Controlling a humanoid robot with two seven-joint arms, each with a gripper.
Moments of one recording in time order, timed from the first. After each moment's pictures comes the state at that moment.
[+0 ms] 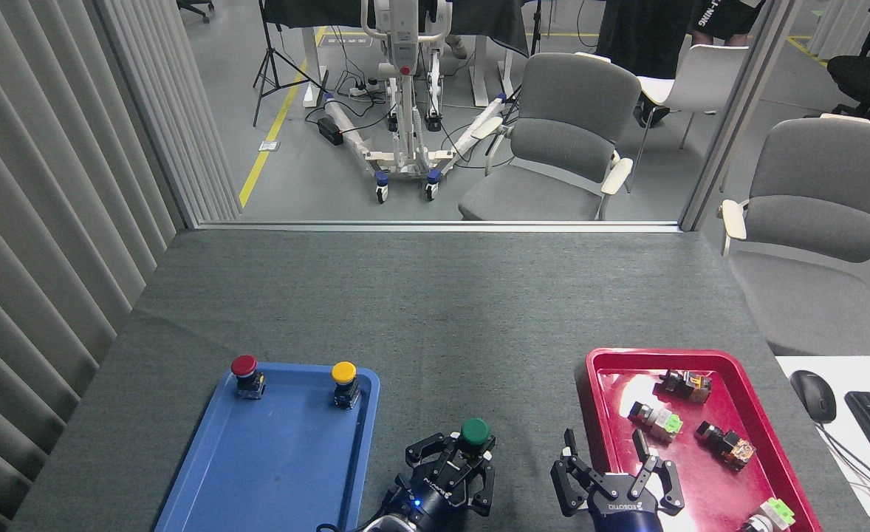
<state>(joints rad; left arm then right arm) -0.38 -0.13 -0.65 -0.76 -1.36 -0.06 0.41 0.08 0.11 -0.04 -1.41 1.57 -0.06 -0.26</state>
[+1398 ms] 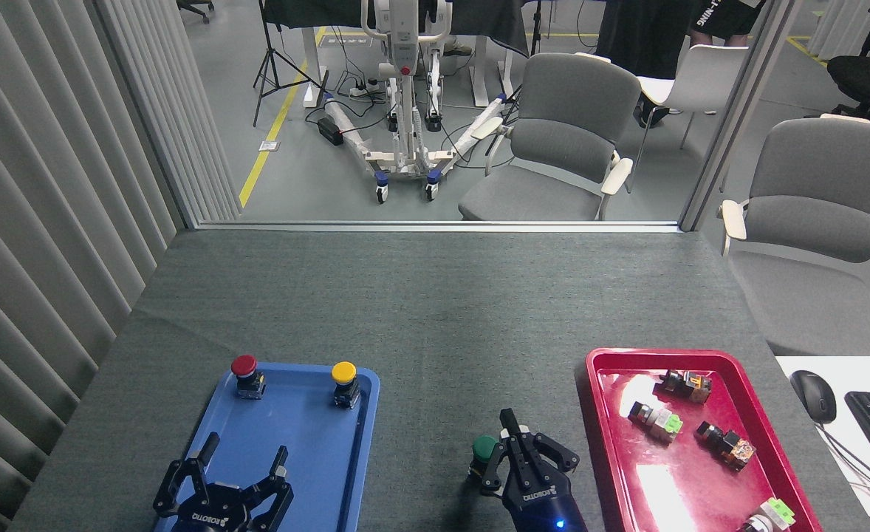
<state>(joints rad) 0.11 0.00 0.17 -1.50 -1.62 -0.34 0.27 0.04 0.14 0.21 -1.40 1.62 -0.04 -0.22</state>
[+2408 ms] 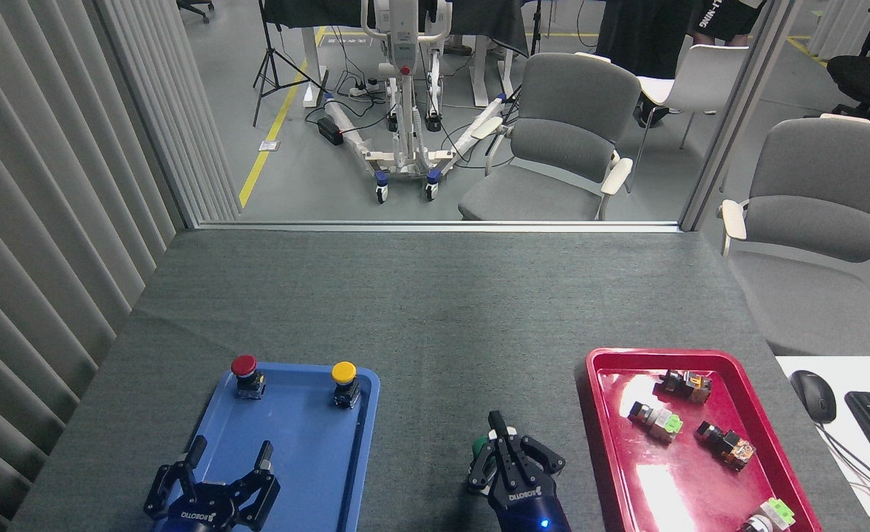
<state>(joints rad) 0.06 0.00 0.22 -1.40 -1.52 -0.37 0.28 0.01 0.14 0.27 -1.36 1.54 0.03 -0.24</state>
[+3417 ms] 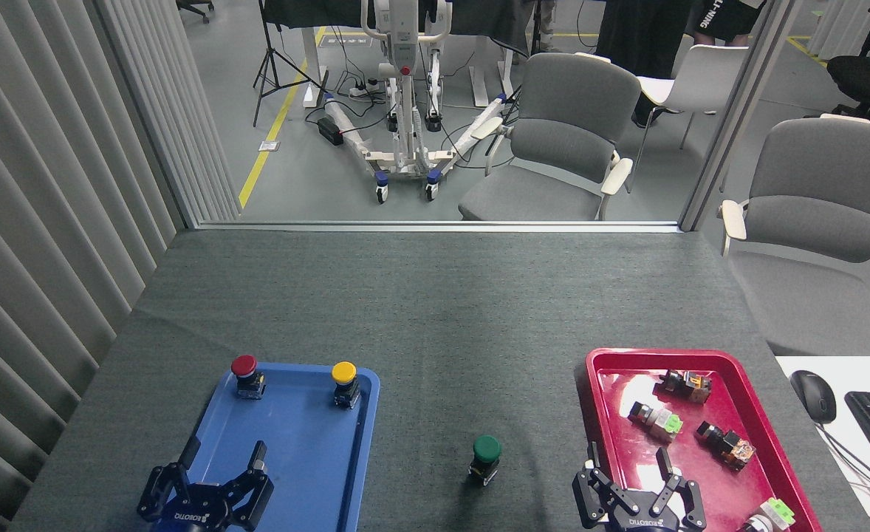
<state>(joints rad) 0.06 0.02 0.22 -1.39 -1.50 -0.36 0.28 0.11 0.03 0.02 -1.40 1.45 0.05 -0.28</state>
